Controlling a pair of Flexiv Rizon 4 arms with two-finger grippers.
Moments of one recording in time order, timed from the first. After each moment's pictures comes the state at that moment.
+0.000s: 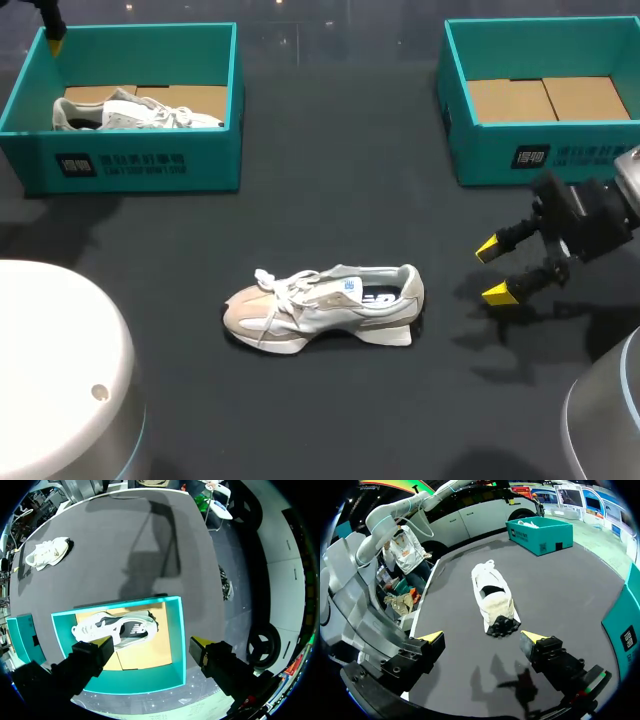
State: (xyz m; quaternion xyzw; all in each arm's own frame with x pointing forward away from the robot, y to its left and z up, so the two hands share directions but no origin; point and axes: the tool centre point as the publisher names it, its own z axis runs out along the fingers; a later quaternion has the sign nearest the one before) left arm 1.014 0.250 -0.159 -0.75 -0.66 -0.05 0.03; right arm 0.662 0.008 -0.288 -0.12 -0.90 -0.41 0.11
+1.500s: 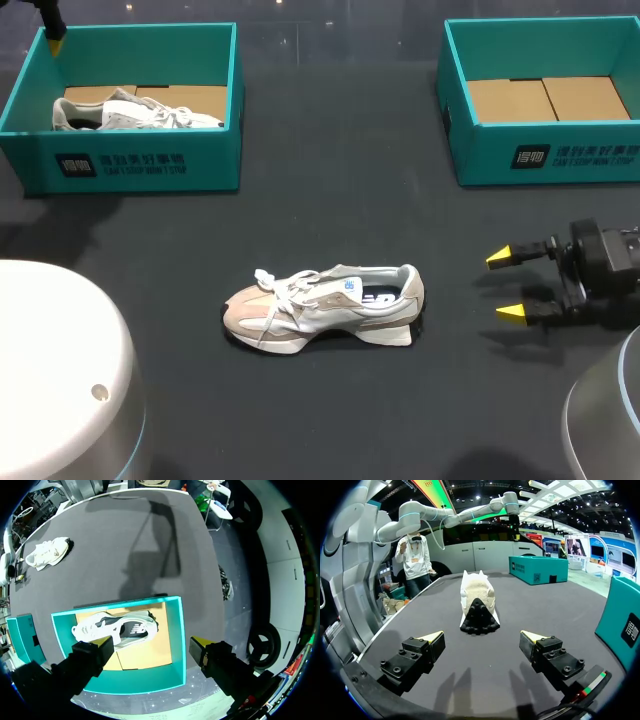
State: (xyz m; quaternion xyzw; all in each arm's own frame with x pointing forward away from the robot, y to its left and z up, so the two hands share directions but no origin) left arm 1.014 0.250 -0.159 -0.75 -0.66 -0.05 0.03; right arm 0.692 -0.021 -0.360 -0.05 -0.82 -0.57 0.02
